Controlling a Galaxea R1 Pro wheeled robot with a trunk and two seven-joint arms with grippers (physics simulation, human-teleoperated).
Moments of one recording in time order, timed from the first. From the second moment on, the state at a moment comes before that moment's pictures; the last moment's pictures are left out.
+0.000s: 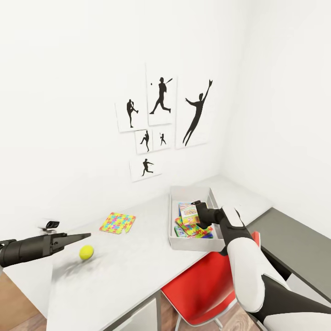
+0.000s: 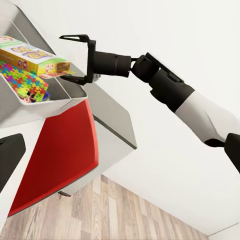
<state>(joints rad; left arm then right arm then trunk) -0.37 0.44 0.29 -1.41 0.28 1.03 -1.55 -0.96 0.17 -0.51 -0.61 -1.00 0.57 -0.47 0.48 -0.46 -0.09</state>
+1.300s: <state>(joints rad) -0.36 0.44 0.29 -1.41 0.29 1.03 -1.56 -0.96 0.17 -0.51 -0.66 -1.05 0.76 -0.47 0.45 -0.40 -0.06</state>
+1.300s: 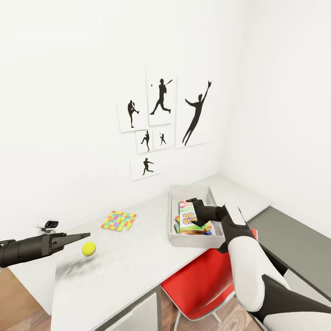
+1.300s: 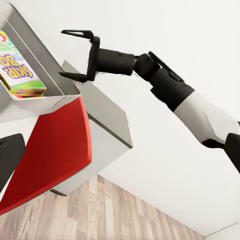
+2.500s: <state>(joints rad) -0.36 0.44 0.29 -1.41 0.28 1.02 -1.55 -0.26 -0.18 -0.22 -1.58 -1.12 1.04 0.21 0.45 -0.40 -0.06</state>
